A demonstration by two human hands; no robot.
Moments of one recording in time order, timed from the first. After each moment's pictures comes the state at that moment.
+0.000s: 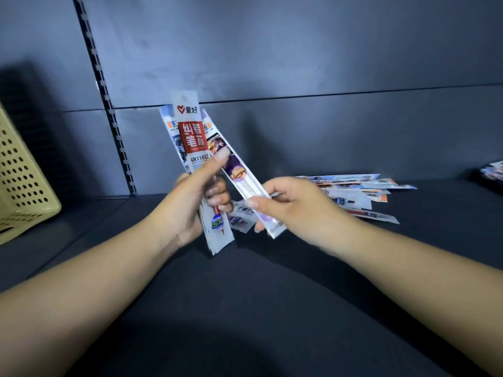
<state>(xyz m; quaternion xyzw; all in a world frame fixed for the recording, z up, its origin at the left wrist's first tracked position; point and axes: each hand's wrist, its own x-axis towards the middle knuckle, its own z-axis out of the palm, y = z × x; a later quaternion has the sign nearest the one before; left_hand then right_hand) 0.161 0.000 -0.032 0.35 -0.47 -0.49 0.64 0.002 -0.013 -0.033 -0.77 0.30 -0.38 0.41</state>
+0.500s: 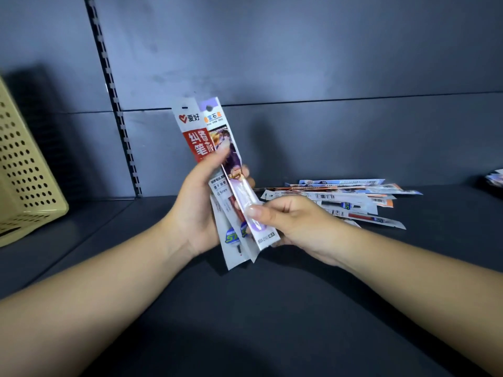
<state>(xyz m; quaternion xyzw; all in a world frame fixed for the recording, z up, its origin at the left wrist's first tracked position) 0.146 0.014 -0.023 0.28 -0.45 -0.56 0.63 0.012 -0.014 -0.044 -0.71 0.27 -0.33 0.56</state>
